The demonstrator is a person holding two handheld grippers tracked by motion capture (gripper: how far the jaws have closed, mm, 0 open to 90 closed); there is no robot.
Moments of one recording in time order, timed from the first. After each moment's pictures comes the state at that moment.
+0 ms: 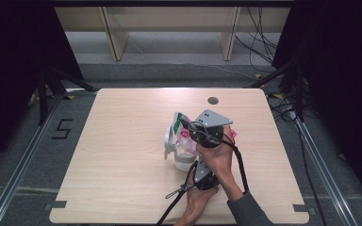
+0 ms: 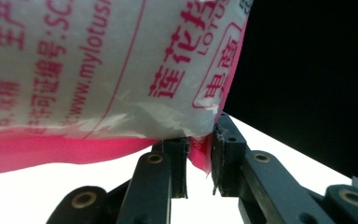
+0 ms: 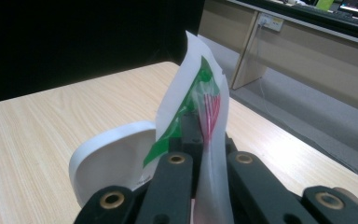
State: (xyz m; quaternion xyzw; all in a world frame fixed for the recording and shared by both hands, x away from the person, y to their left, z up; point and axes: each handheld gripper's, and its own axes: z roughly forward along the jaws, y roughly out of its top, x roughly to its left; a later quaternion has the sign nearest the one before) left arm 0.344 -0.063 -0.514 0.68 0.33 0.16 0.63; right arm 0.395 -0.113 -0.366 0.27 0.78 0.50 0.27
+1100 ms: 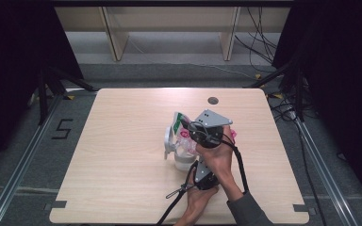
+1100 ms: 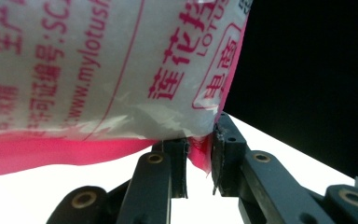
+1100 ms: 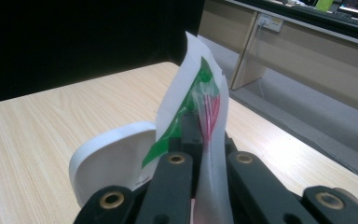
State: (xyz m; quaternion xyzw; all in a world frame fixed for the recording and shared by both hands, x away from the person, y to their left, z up) left arm 0.345 -0.064 -0.514 0.68 0.33 0.16 0.63; right arm 0.395 -0.113 -0.365 0.26 0.78 0.50 0.27
